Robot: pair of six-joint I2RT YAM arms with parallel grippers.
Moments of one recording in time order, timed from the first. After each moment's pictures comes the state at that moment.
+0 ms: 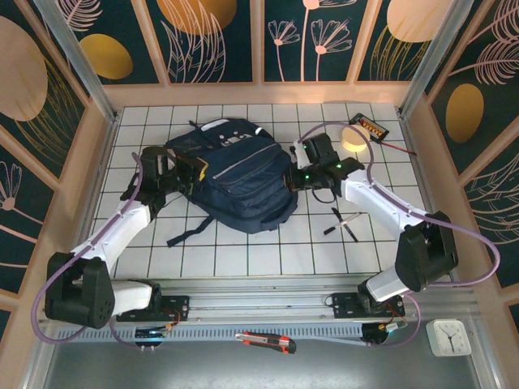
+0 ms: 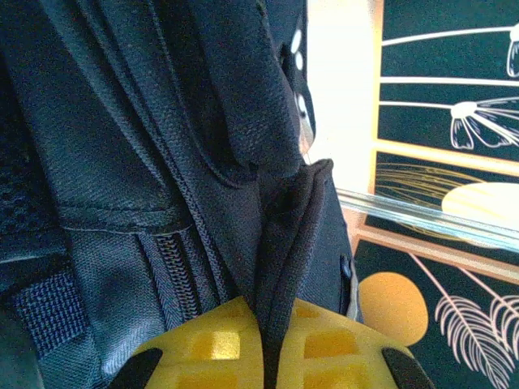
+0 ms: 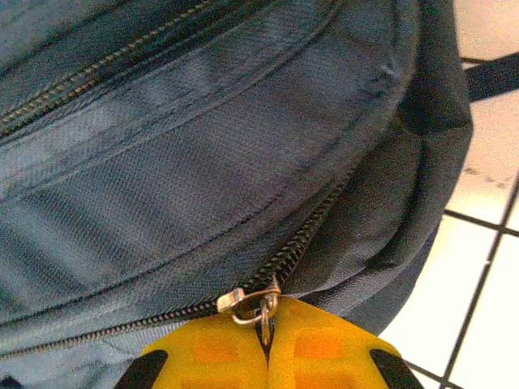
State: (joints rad) left arm -0.17 1.27 0.79 -0.05 0.45 -1.38; right arm 0.57 1.49 1.14 -0.55 -0.22 0.28
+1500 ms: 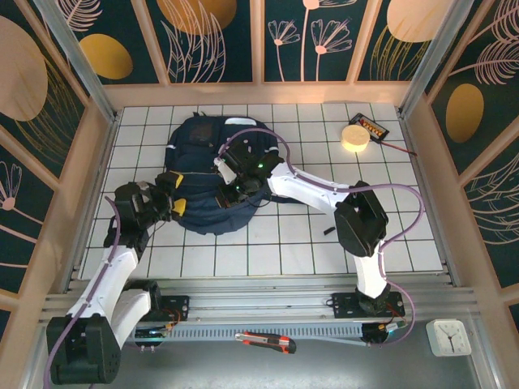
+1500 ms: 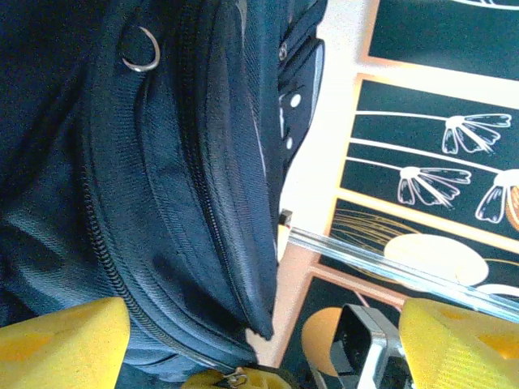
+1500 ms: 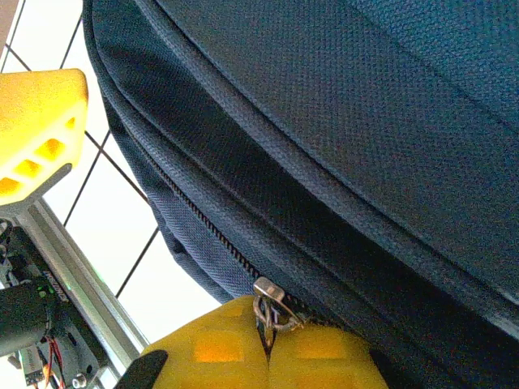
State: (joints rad) left arm -0.01 0.89 0.42 0.05 0.49 -1.56; right arm 0.91 1.97 1.65 -0.69 -0.33 0.36
